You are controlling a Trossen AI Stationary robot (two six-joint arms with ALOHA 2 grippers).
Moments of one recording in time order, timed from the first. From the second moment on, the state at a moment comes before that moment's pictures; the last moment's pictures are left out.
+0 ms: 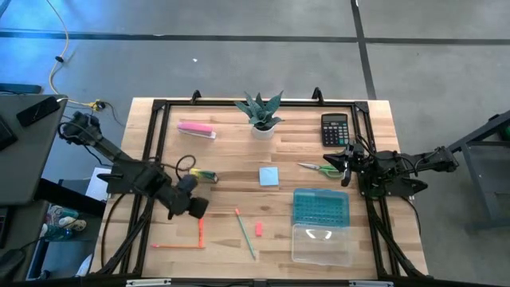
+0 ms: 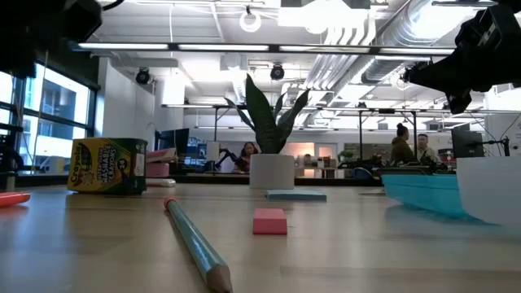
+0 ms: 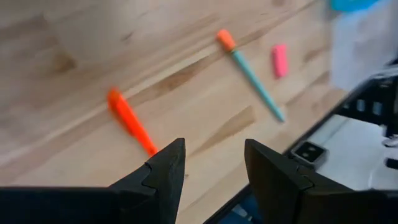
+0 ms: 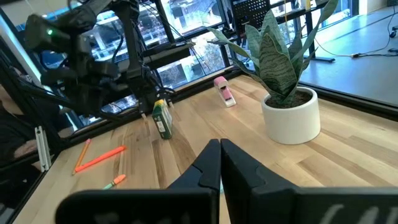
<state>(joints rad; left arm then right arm) -0.48 1.15 0.80 -0.68 -0.15 -1.76 0.20 0.01 0.08 -0.14 0.48 0.34</state>
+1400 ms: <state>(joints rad) -0.51 1.63 0.80 -0.69 -0.16 -2.06 0.20 0.01 0.08 -0.14 0.48 0.34</state>
